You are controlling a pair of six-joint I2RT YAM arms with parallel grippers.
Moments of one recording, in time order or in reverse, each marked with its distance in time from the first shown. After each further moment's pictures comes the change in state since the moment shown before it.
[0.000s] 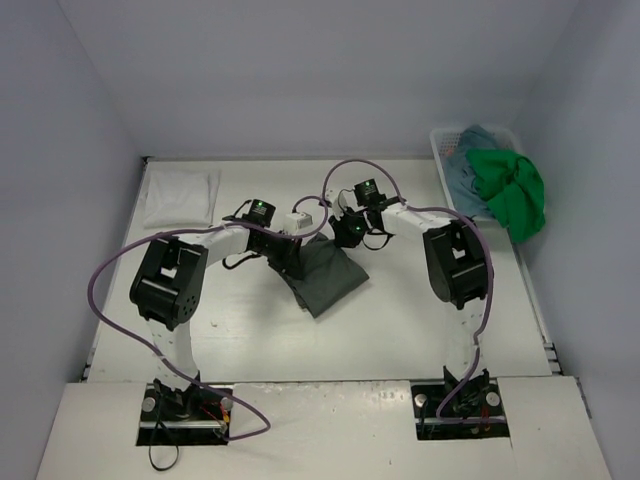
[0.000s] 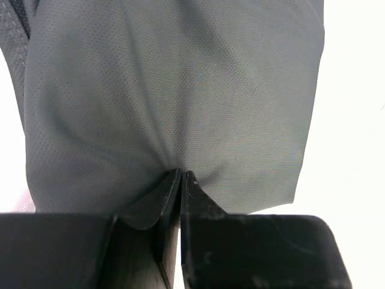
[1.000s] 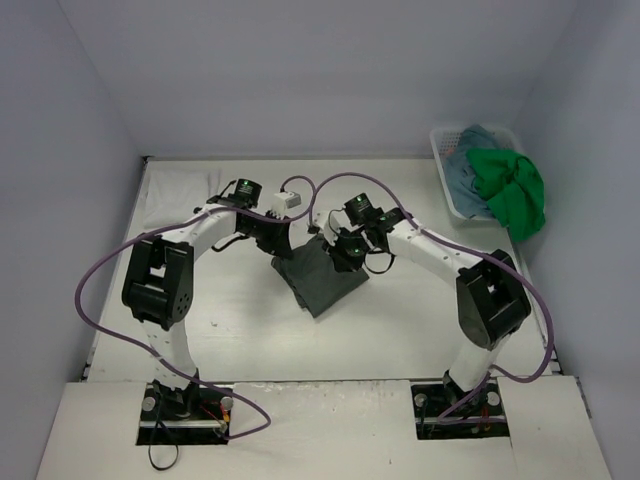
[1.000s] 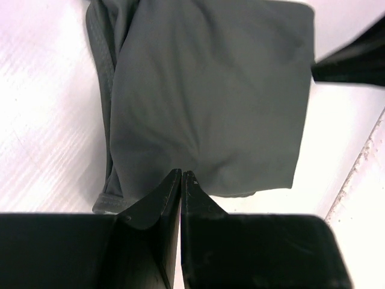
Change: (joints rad) left arm 0.074 -0.025 0.168 -0.185 -0.015 0.081; right arm 0.157 -0.373 -0.186 -0.250 0.109 -0.040
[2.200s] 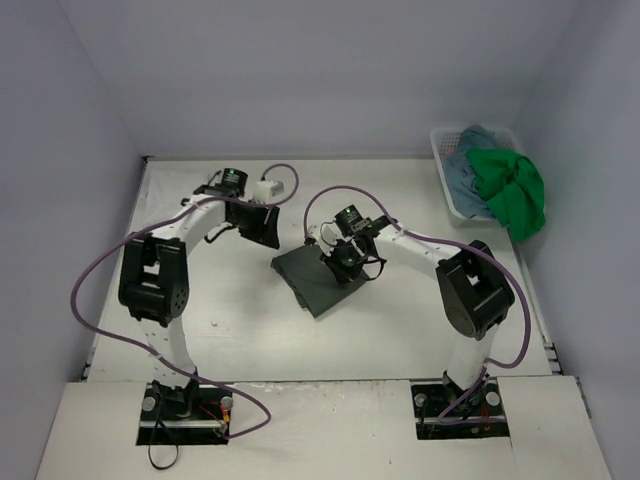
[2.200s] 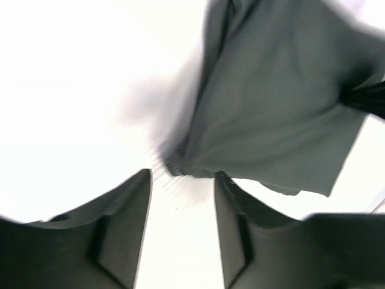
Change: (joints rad) left arm 0.067 0.031 0.074 -0.084 -0.195 -0.047; right arm 0.047 0.103 -0.034 0.018 0.085 0.057
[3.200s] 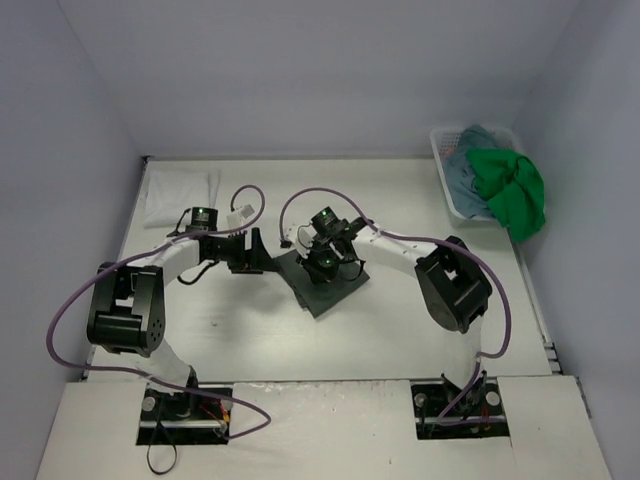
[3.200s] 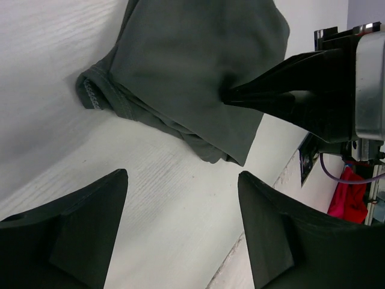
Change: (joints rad) left arm 0.132 -0.293 -0.516 0.353 0.328 -0.356; right arm 0.098 0.100 0.120 0.060 -0.069 0.014
